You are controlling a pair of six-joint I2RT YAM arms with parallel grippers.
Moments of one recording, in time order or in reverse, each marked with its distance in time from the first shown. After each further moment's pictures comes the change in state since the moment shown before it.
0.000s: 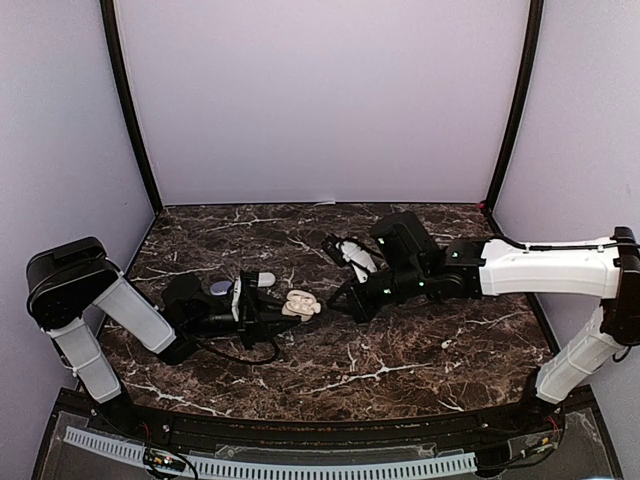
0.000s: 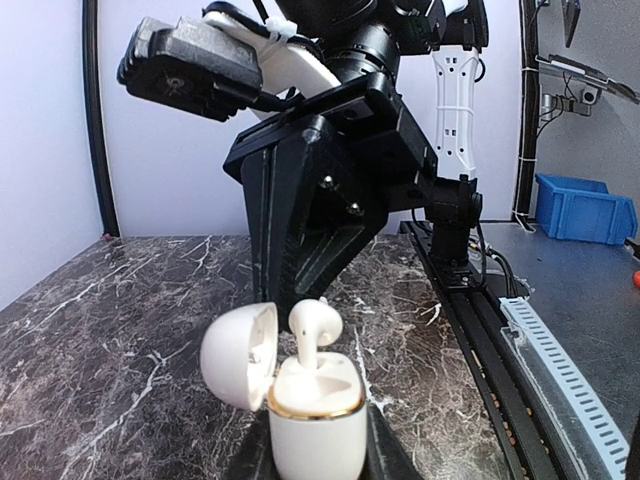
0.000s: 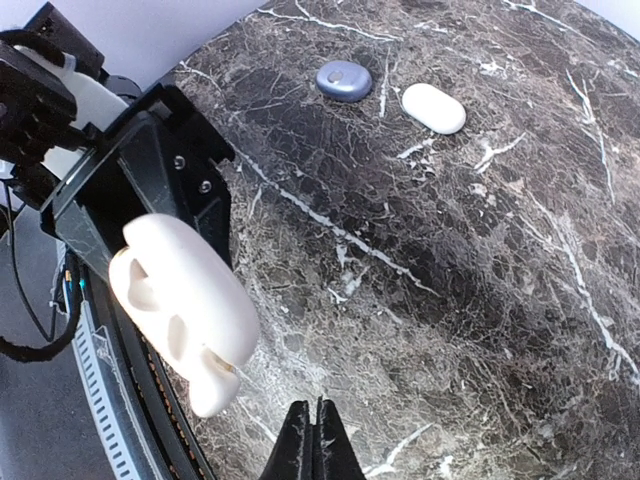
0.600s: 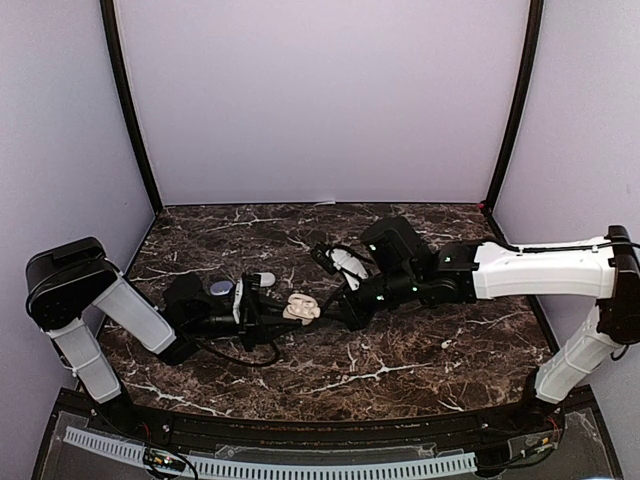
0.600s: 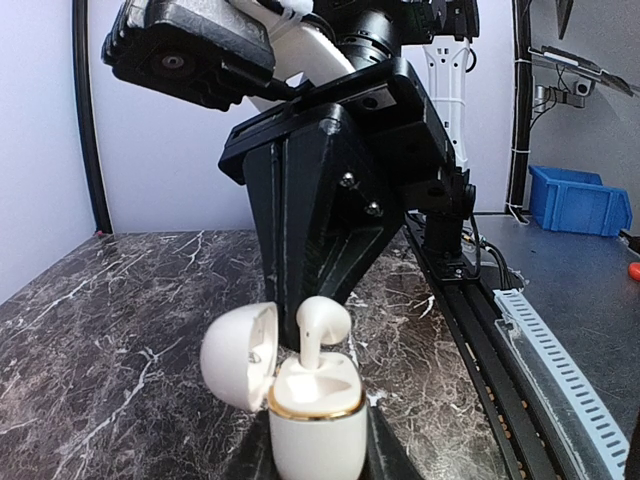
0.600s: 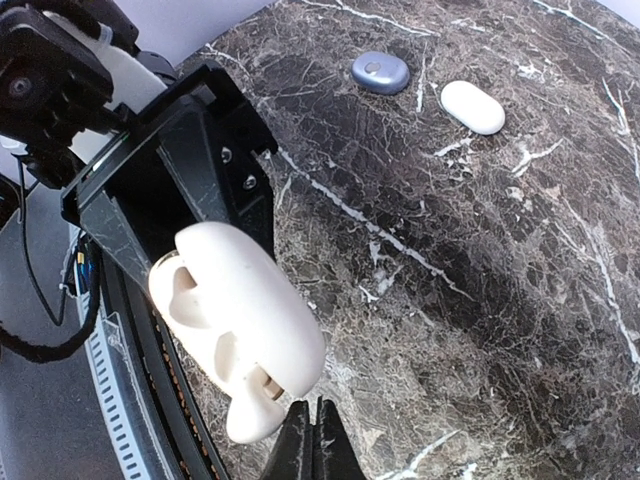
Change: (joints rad) left arm 0.000 -0.004 0.000 -0.028 0.005 0.019; right arm 0.043 0.027 0.020 0.011 -0.023 -0.017
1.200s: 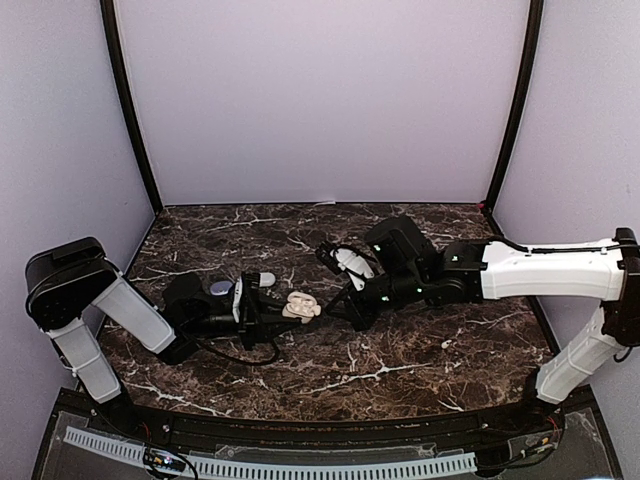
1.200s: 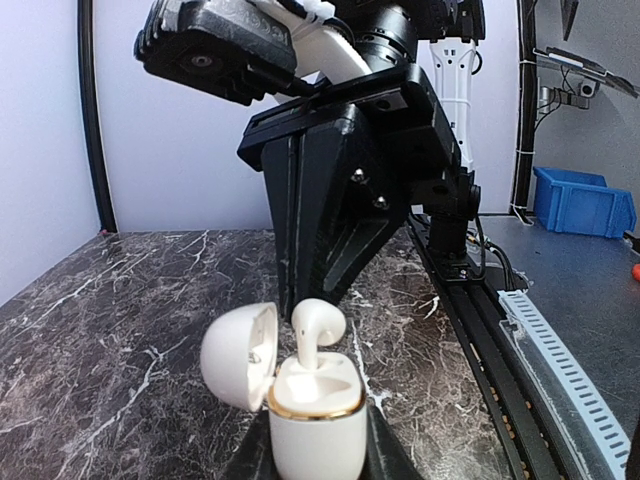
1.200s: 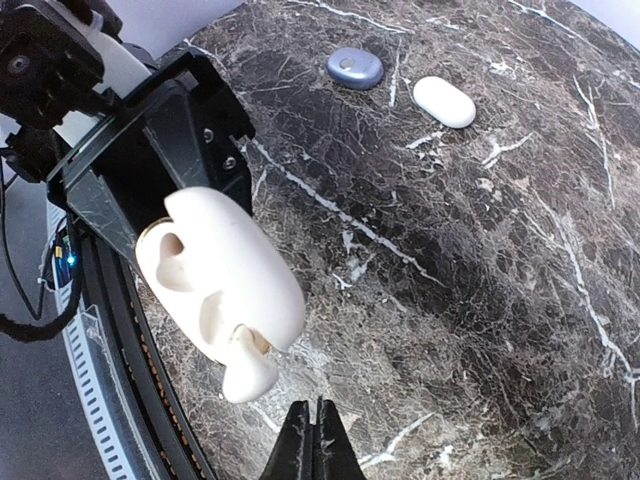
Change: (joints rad) left arm 0.000 -0.002 0.000 0.000 -0.005 -0.001; right arm 0.010 -0.031 -0.002 -0.061 0.080 -0.024
